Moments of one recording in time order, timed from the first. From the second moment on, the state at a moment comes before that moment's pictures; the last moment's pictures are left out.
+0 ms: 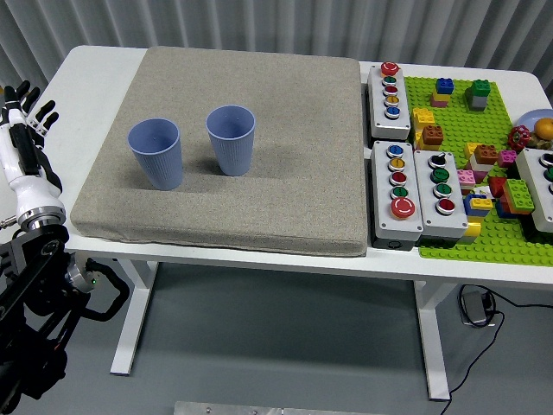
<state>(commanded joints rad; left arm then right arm) -0.17 0.18 -1.31 -1.40 0.76 0.60 -0.46 0.20 -0.07 1.95 0.20 -1.34 -0.36 -0.33</state>
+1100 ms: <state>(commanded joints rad) -0.13 0.21 -1.26 -1.29 1.19 0.34 -0.26 0.21 -0.07 1.96 0.20 -1.35 -0.36 -0.33</state>
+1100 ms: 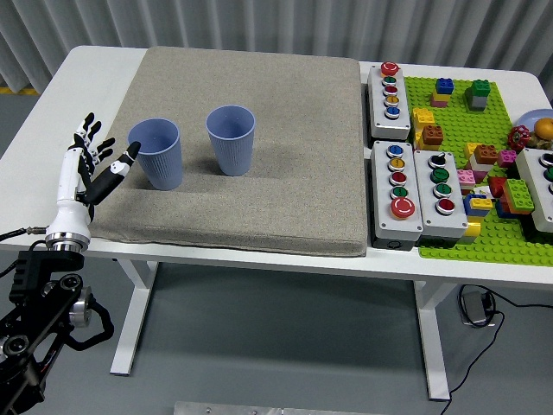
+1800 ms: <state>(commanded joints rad) -0.18 0.21 -1.22 -1.17 1.26 0.29 -0.24 0.21 -0.07 1.95 0.20 -1.35 -0.36 -0.34</state>
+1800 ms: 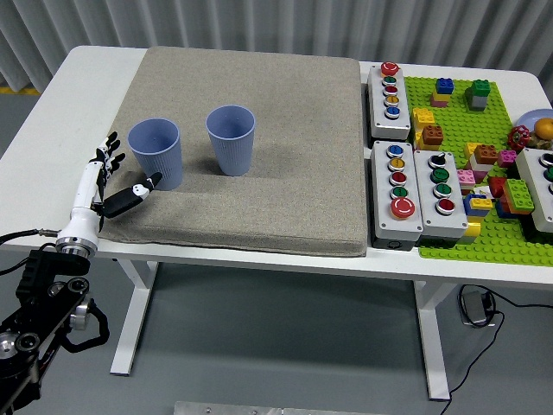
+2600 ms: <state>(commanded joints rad) -0.27 0.19 -1.17 -1.08 1.21 0.29 -0.24 0.21 -0.07 1.94 0.20 -1.33 -0.37 -0.34</state>
